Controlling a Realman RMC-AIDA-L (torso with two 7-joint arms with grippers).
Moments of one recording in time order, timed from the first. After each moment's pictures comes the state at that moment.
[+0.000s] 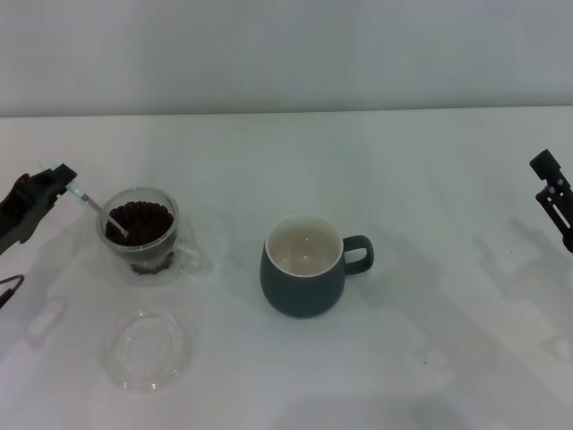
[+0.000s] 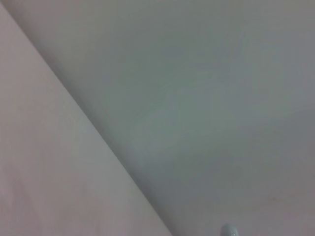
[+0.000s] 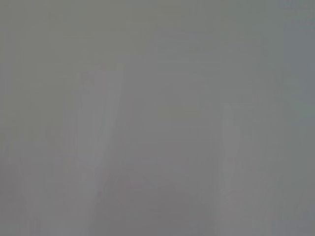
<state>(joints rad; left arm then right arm) -0.44 -2.03 1.05 0.30 1.02 0.99 -1.85 0.22 2.01 -2.15 -0.11 0.37 -1.72 0.25</state>
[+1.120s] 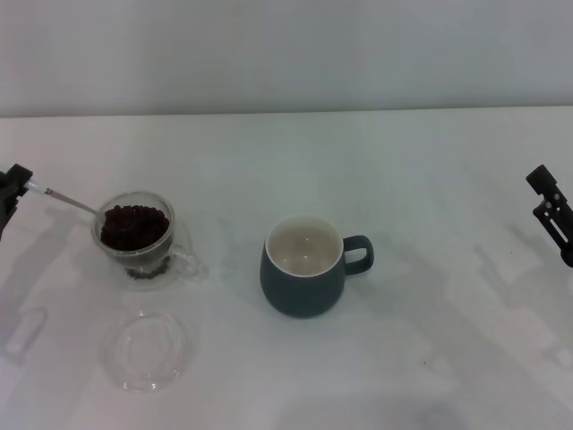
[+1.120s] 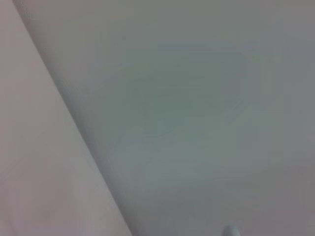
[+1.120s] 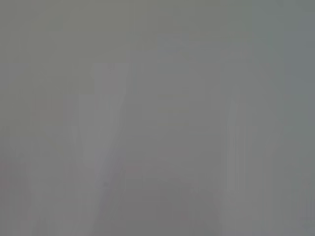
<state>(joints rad) -0.36 -2.04 1.05 0.29 0.87 1.08 -1.85 0.20 2.01 -2.17 -0.11 0.36 -1.72 0.24</state>
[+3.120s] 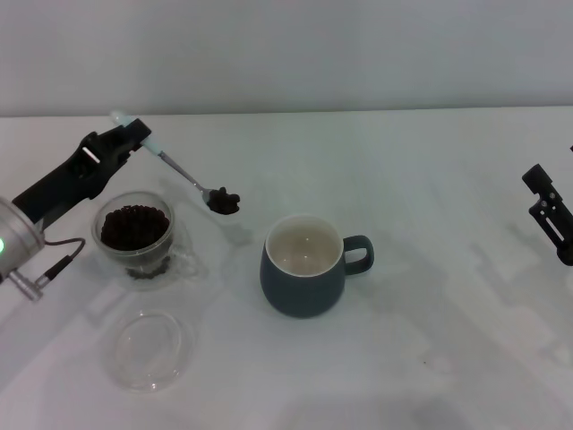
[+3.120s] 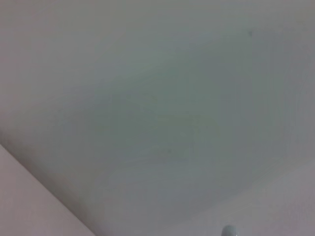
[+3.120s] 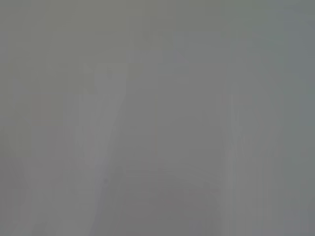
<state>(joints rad) -0.53 -2.06 1.06 0.30 1.05 1.13 -1.84 0.21 2.01 -2.17 -0.11 0.36 -1.71 0.24</state>
